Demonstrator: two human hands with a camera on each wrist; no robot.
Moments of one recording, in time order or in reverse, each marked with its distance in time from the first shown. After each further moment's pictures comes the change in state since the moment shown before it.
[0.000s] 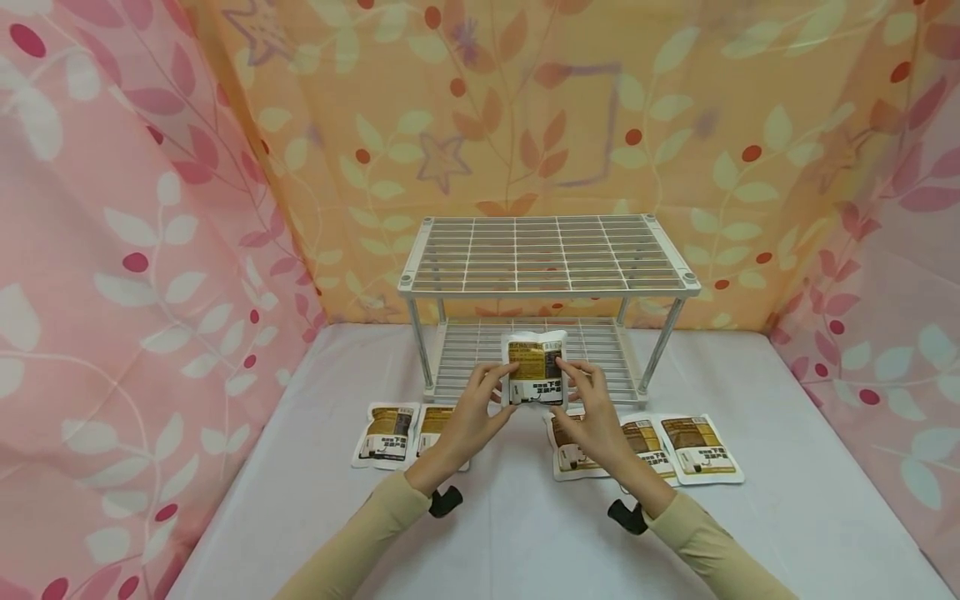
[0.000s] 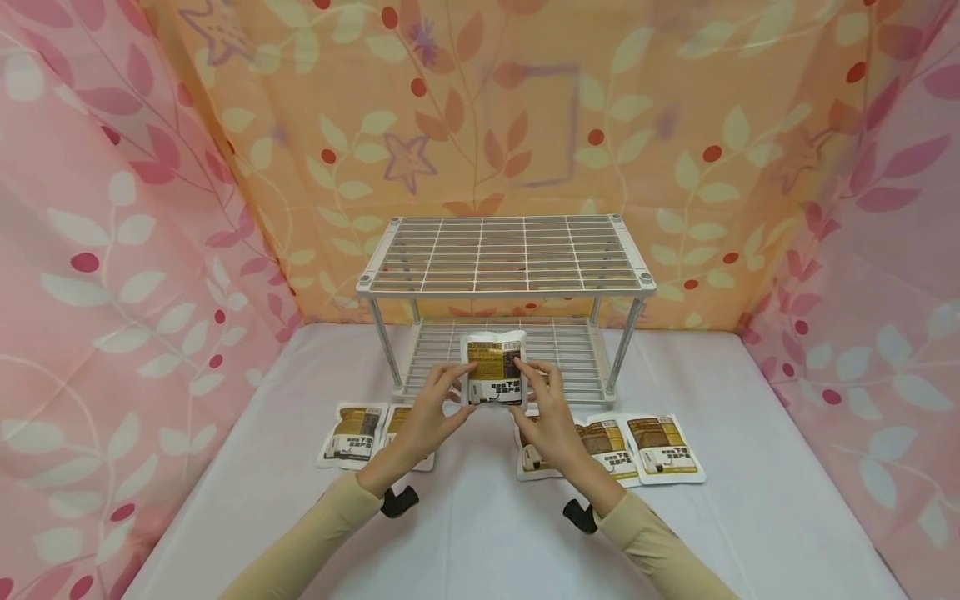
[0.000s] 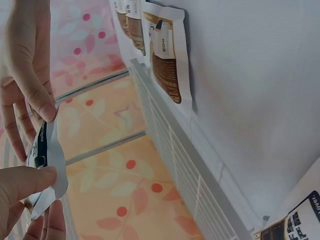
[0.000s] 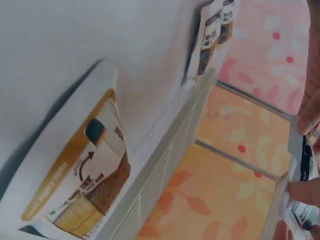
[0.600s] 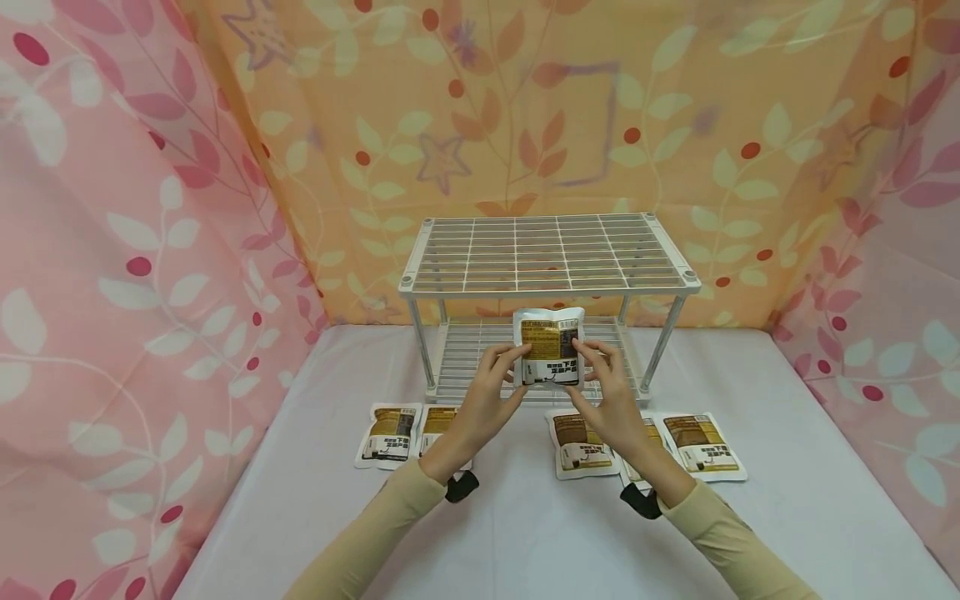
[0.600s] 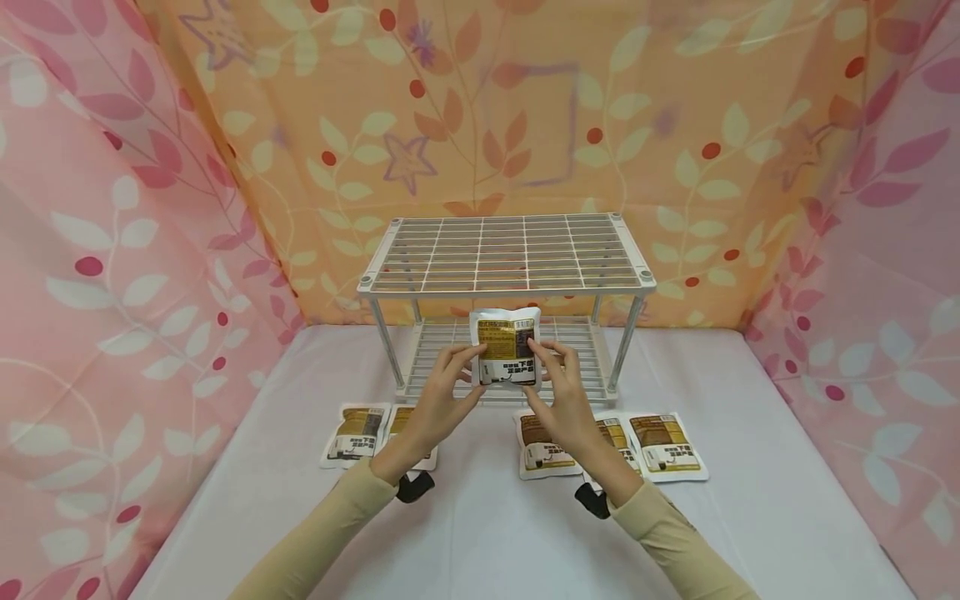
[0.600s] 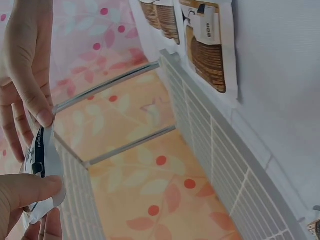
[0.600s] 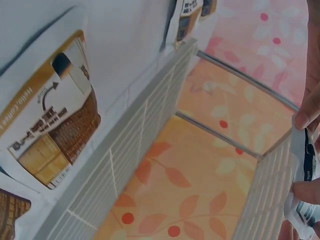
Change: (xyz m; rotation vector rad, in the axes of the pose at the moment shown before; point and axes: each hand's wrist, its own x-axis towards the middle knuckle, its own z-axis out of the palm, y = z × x) left_hand 0.024 0.020 -0.003 0.033 0.082 0.129; right_hand 0.017 -0.009 -0.027 -0.036 0.086 -0.096
